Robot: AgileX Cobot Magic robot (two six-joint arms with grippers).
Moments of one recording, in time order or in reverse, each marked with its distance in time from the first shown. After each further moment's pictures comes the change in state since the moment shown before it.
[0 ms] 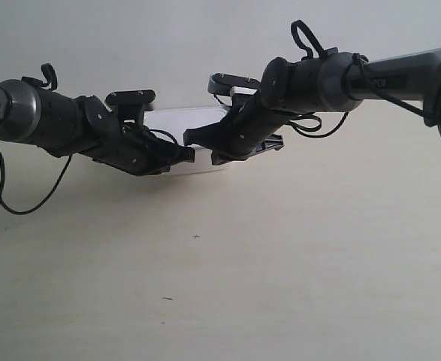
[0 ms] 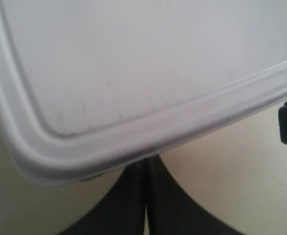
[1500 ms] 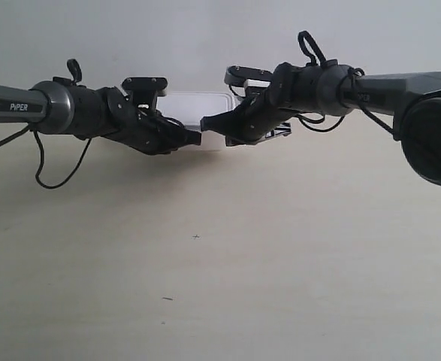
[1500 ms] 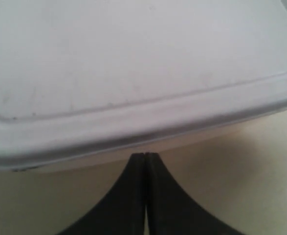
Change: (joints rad) left arm 0.039 0.221 -0.350 0.103 0.057 -0.012; right arm -0.076 0.181 -0.258 -0.056 -0.031 0.011
